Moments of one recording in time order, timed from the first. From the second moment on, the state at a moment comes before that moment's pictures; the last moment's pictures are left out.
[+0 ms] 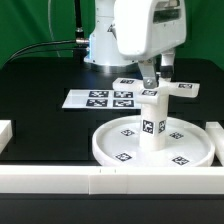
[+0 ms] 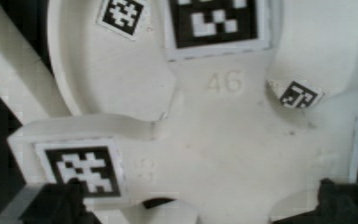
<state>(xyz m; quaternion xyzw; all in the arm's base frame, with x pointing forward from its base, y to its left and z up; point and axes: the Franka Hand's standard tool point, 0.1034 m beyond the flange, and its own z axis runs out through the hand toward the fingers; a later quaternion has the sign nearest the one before) 0.569 0.042 0.120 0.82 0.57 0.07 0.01</state>
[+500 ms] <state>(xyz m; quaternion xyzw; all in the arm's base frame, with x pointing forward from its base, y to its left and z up) 0.575 0.039 0.125 0.67 0.74 0.05 0.05</state>
